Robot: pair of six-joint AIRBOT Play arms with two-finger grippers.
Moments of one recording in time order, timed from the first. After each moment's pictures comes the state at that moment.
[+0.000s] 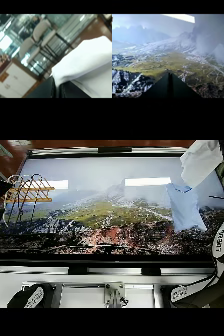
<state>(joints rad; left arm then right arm) 0.29 -0.84 1.35 0.99 -1.20 -1.47 -0.29 -1.76 1.87 2.39 -0.07 -1.60</state>
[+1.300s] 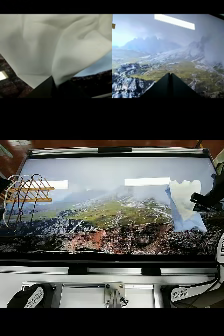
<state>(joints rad) 0.29 -0.85 1.34 0.99 -1.13 -1.47 -0.33 -1.69 1.74 1.62 -1.58 -1.49</state>
